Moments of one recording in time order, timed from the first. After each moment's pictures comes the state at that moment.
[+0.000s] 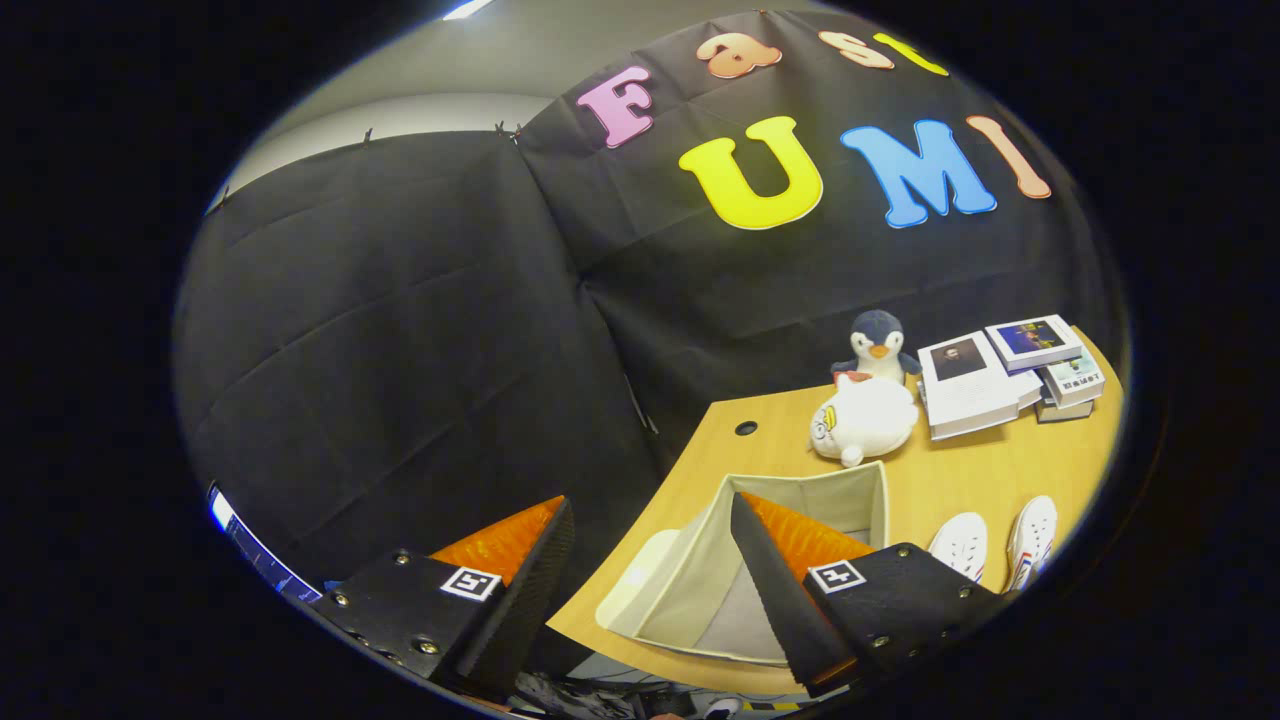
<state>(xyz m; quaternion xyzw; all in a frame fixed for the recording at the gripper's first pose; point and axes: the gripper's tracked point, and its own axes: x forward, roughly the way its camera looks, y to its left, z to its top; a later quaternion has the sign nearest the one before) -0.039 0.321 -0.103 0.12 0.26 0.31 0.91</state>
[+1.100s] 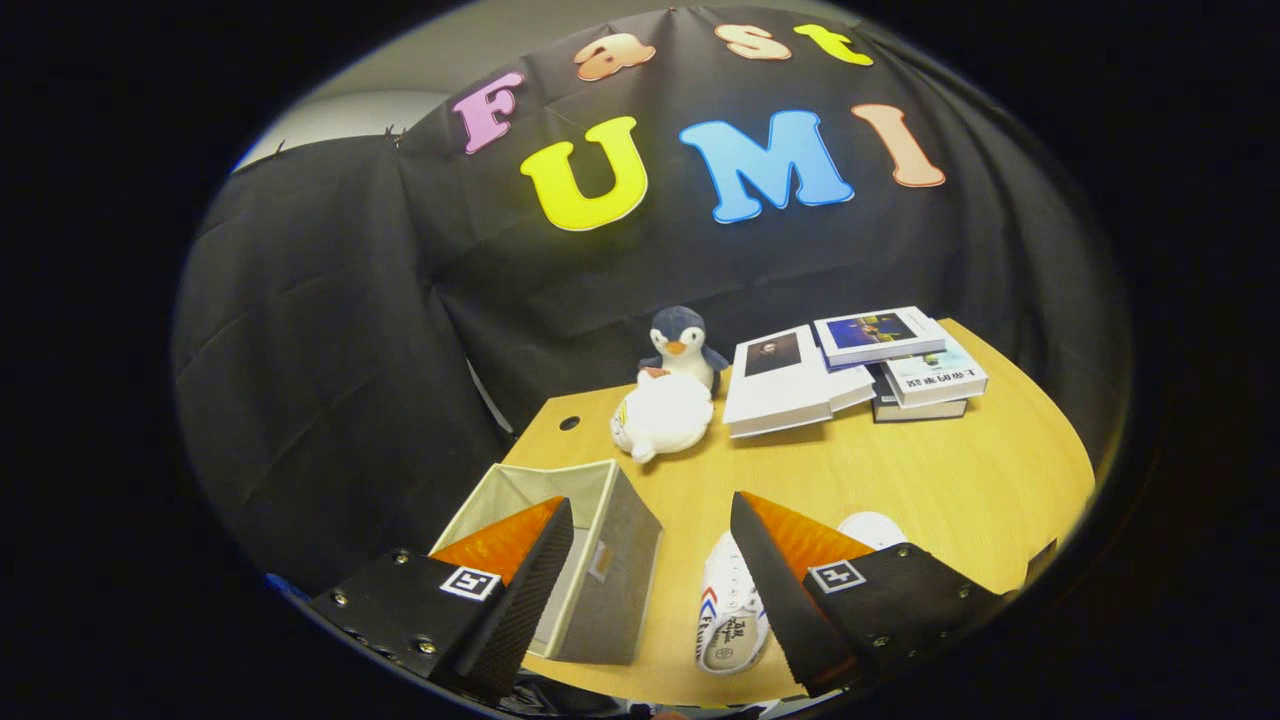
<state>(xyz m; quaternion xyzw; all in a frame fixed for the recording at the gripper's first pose) 0.019 0.115 -0.173 0.09 0.30 0.15 0.94</state>
